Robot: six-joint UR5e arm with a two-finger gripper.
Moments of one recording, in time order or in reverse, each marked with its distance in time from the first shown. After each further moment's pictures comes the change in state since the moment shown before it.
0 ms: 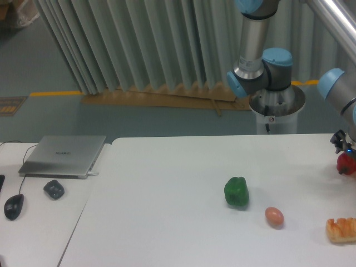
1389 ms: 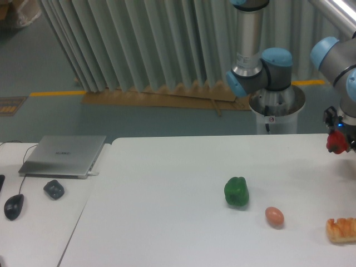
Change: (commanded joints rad) arm 0.021 0.124 0.167 -0.273 -0.034 0.101
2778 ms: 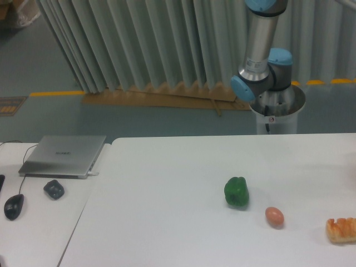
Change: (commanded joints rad) arm 0.196 -0.103 0.031 0.230 0.005 0.286
